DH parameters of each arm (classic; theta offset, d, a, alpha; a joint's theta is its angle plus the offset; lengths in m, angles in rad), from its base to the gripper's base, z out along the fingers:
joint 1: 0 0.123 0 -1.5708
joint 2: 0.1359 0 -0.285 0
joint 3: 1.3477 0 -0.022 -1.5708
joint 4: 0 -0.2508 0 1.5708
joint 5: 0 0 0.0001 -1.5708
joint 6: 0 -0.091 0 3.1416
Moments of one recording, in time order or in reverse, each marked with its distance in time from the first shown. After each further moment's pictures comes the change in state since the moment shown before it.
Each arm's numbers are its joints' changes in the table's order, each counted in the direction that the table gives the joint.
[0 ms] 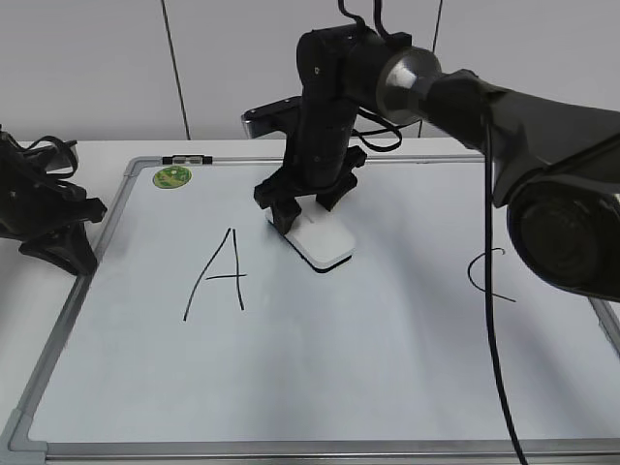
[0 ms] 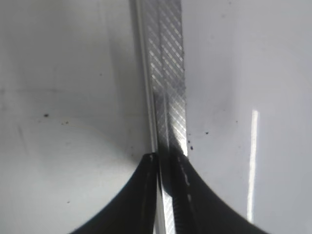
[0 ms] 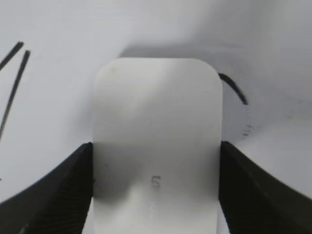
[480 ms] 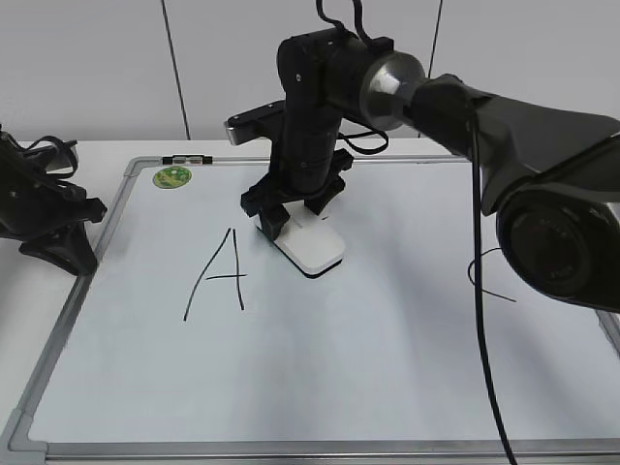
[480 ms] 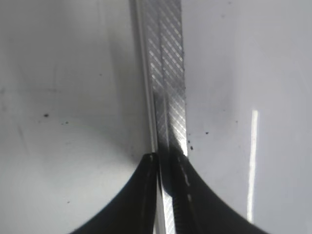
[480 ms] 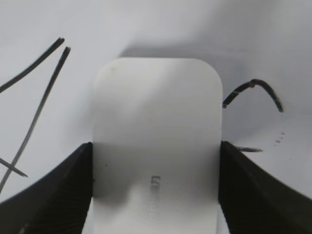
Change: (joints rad) left arm 0.000 0.000 0.000 0.000 0.000 0.000; right arm 0.044 0.002 0.000 0.030 0.000 0.006
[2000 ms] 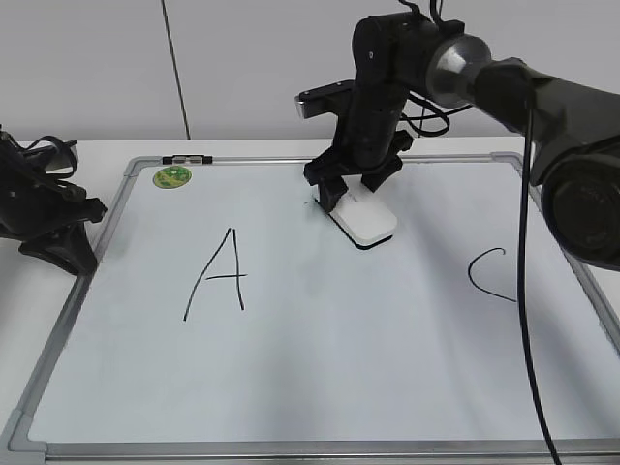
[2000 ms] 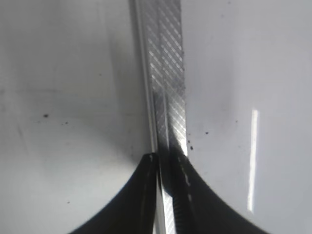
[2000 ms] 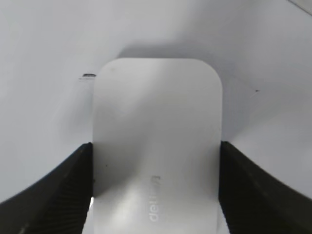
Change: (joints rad) left arm 0.000 0.000 0.000 0.000 0.002 -0.002; right arm -0.154 0.002 -0.015 -0.001 -0.009 0.013
